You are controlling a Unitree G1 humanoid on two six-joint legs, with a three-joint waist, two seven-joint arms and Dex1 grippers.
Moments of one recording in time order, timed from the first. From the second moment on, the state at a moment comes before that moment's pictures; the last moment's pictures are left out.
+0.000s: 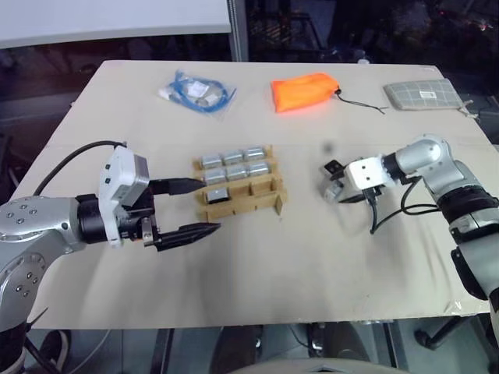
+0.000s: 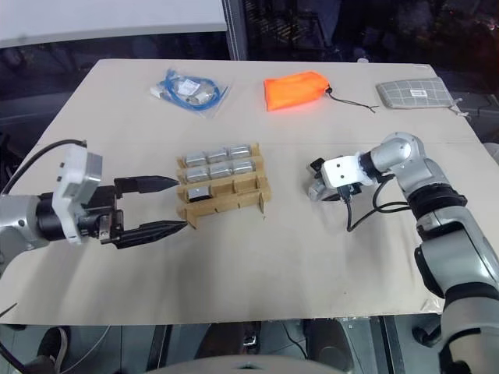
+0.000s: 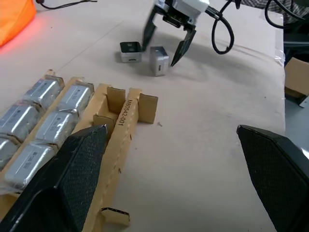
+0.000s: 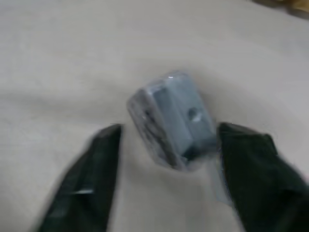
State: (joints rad) left arm -0.04 1.01 0.47 -0.57 -0.83 0.78 -1.06; right arm -0.99 -0.63 0.41 0.84 -0.12 -0.56 1.39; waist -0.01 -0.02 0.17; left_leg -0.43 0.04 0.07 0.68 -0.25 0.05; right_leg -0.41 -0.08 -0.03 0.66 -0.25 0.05
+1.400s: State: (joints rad) left arm -0.07 1.15 0.44 -0.23 -0.59 0.49 -1.33; right arm -1.10 -0.30 0.58 0.29 -0.06 0.36 1.12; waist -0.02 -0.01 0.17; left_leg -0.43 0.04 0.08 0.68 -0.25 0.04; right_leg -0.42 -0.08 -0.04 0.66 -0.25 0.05
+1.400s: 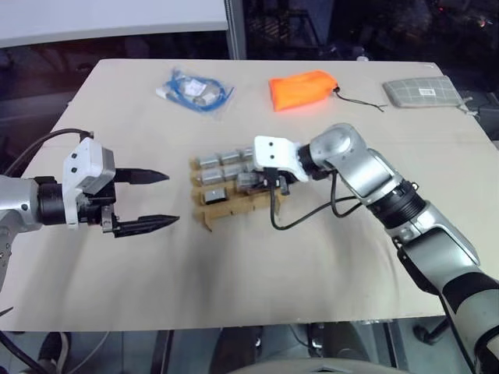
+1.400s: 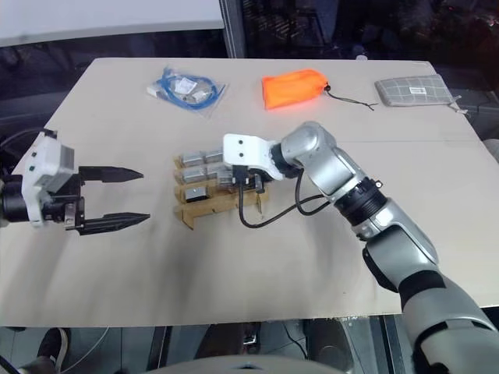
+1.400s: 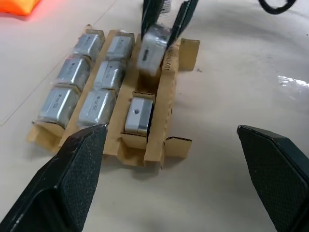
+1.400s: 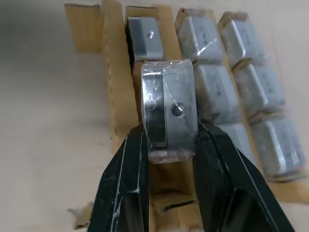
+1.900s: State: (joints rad) left arm -0.02 1.15 0.48 -0.23 -0.58 0.48 -1.33; right arm -1.13 -0.21 0.57 0.38 -0.09 0.29 1.15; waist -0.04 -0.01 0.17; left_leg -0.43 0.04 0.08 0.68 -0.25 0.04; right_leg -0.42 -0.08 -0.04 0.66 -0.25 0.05
